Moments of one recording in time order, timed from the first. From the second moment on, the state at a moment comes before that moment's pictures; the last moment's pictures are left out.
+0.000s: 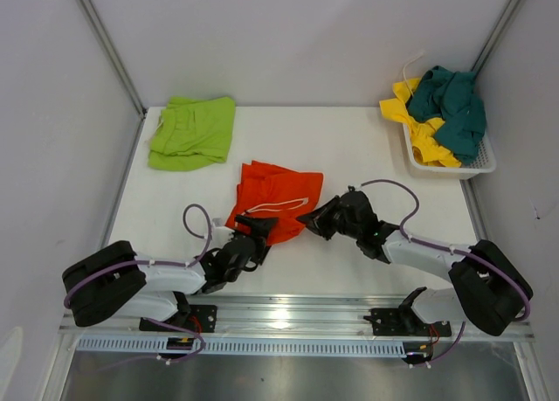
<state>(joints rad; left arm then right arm) -1.00 1.28 0.23 0.51 -0.56 -1.84 0.71 1.32 0.54 0.28 -0.15 1.53</state>
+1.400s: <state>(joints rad) -1.00 1.50 0.19 0.77 -0.71 -1.87 0.62 1.22 0.44 0.26 -0.28 1.48</state>
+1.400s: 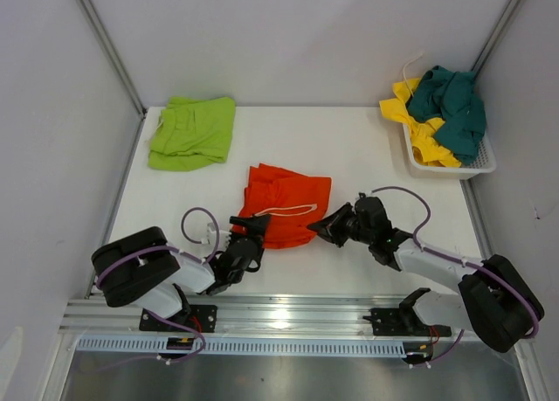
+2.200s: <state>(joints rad) -0.94 1.58 0.16 0.93 -0.73 -1.73 0.65 1.10 0.30 0.24 -0.32 1.46</state>
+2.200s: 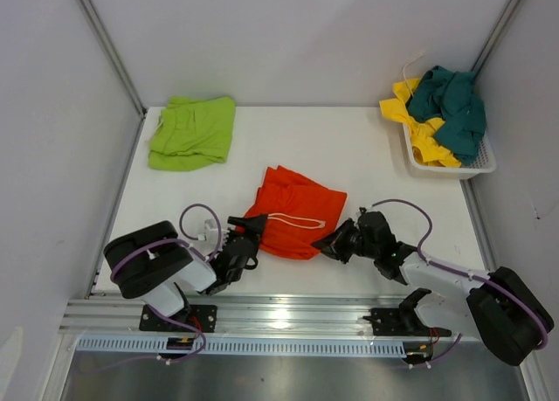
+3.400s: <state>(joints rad) -0.64 1.48 0.09 1.00 -0.30 -1.32 0.69 1.20 0.40 0.15 -0.43 1.04</state>
